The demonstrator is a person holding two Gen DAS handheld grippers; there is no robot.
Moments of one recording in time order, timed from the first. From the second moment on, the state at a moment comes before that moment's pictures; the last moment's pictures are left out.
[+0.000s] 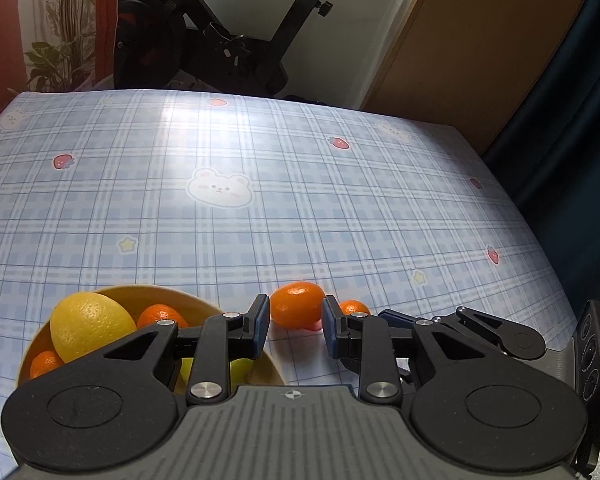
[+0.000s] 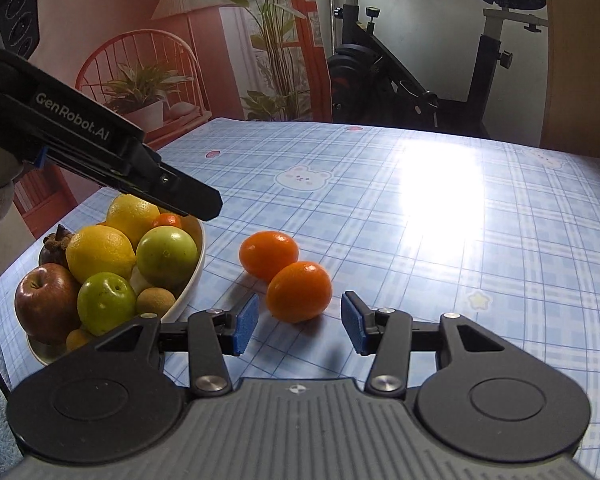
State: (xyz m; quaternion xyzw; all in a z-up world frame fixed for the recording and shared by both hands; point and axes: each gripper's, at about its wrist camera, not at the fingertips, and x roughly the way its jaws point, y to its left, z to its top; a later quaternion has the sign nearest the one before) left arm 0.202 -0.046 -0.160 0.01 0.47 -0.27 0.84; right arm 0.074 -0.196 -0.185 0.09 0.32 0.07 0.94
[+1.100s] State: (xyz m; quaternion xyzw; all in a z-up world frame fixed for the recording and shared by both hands) left arm 0.210 -0.059 -0.172 0.02 0.48 -0.23 0.85; right arm 0.073 -0.215 -0.195 0.13 0.28 0.06 0.95
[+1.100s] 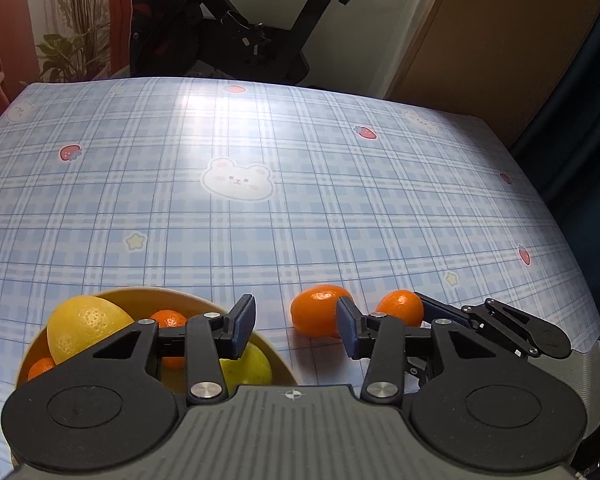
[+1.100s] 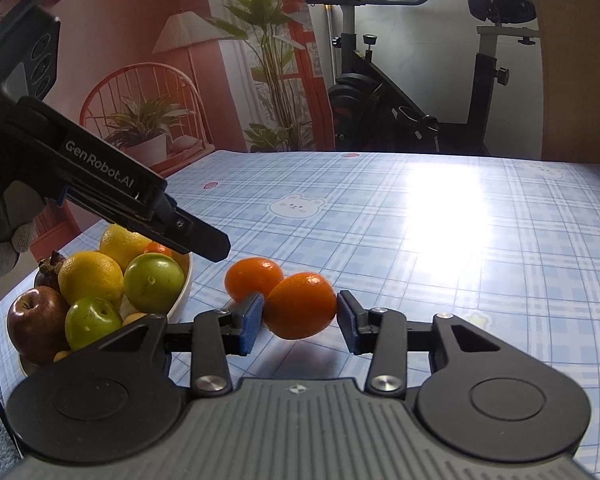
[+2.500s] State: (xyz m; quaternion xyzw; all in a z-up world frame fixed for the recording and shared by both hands) left arm 0.197 -0.049 -0.176 -0.08 0.46 -0.24 0.85; right arm 0.069 -0.245 -0.193 0.20 0.26 0.00 0.94
